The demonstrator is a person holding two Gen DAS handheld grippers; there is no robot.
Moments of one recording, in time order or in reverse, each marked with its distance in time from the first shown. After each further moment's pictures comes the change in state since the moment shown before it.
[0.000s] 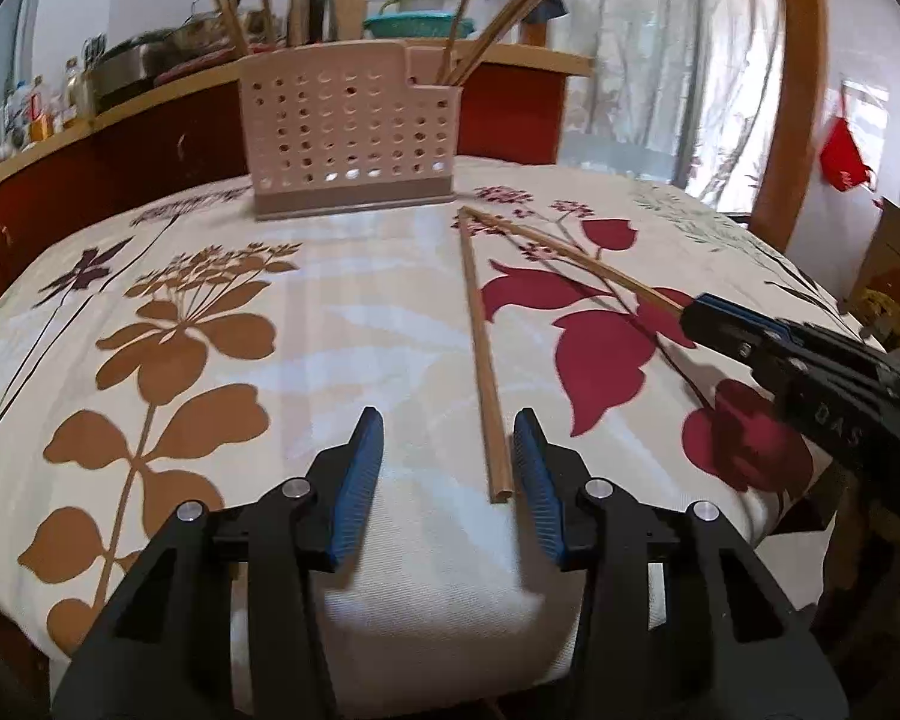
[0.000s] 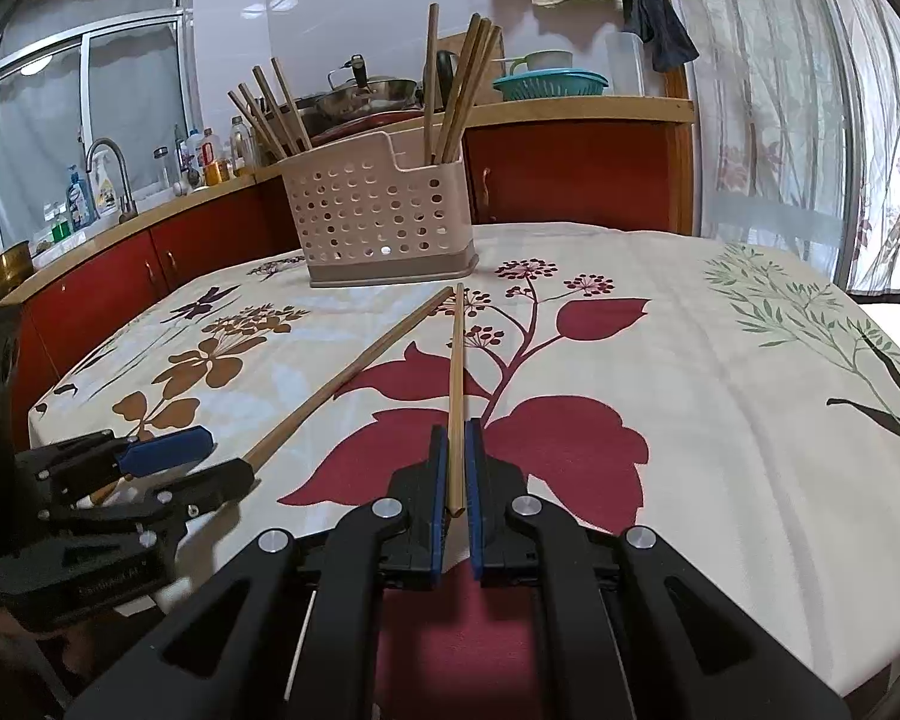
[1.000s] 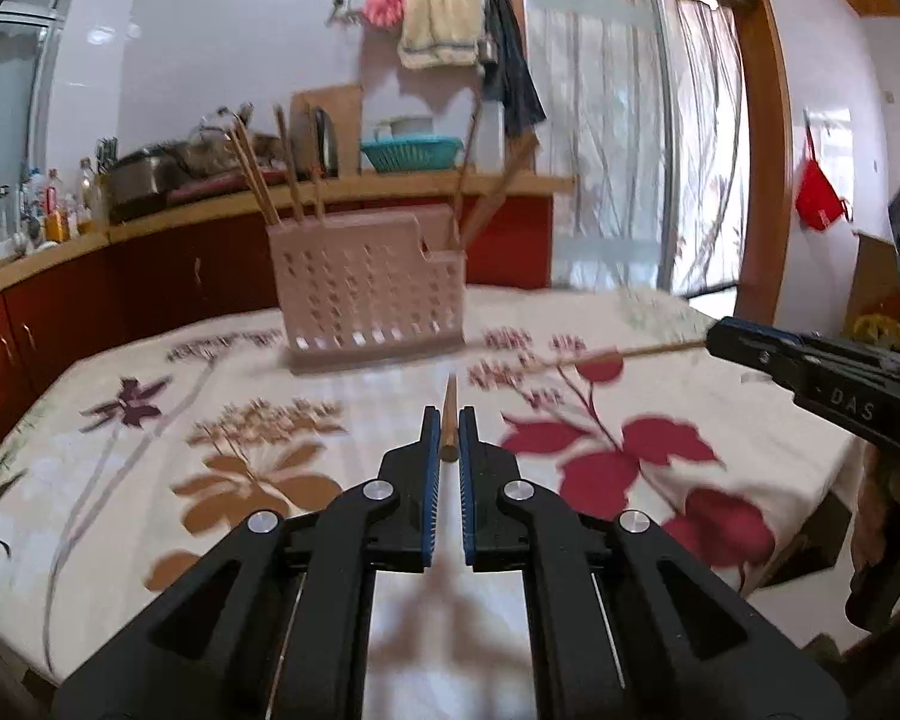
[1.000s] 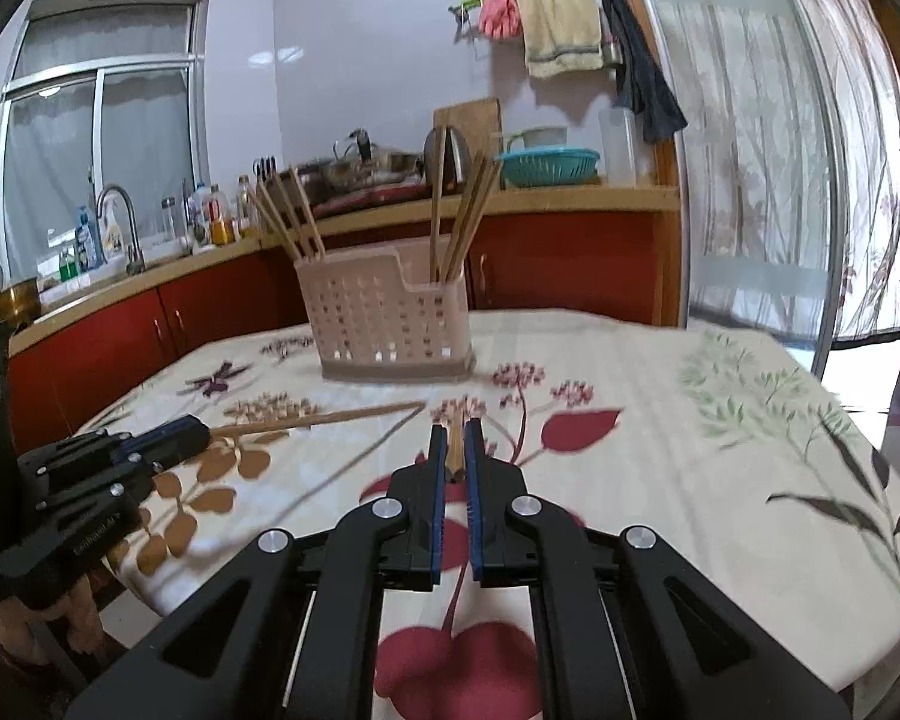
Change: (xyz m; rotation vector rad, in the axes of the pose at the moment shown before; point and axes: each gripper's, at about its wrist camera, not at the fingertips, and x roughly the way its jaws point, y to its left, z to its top) left arm -0.061 0.015 0.042 0.052 -0.274 0.019; right arm -0.050 0.009 0.046 -0.012 -0.161 -0.017
